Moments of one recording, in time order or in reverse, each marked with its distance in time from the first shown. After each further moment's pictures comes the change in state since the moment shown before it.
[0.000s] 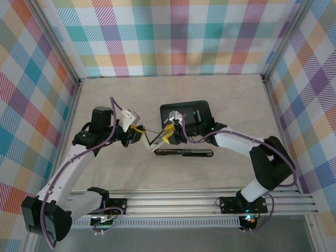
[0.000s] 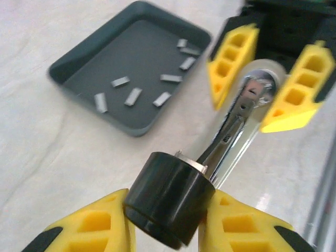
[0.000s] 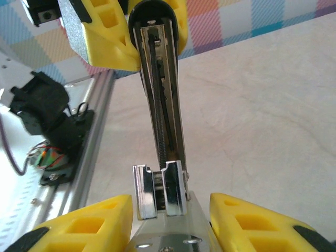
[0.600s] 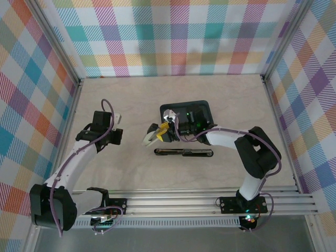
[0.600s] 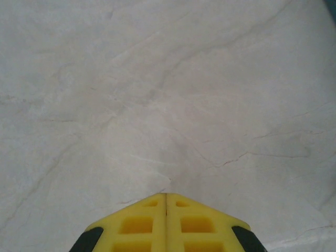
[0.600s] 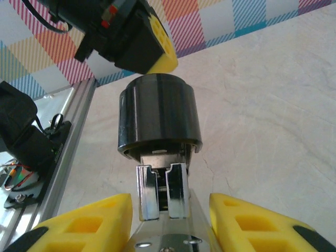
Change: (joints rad) left arm 0.093 0.107 -0.077 -0.043 -0.554 -0.255; right arm 0.042 0.174 0.038 0.212 0.048 0.104
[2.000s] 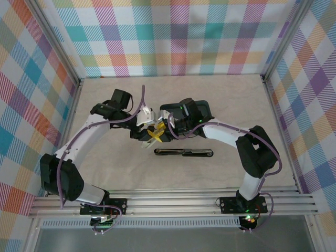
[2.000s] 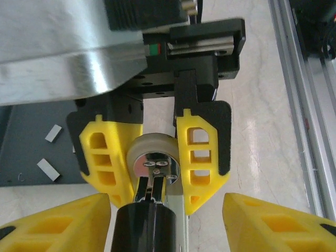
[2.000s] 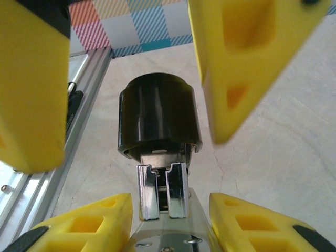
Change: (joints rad) left arm -0.203 0.303 0.449 -0.270 0.774 0.928; right arm 0.025 0.010 0.188 -0.394 -0.046 -0.303
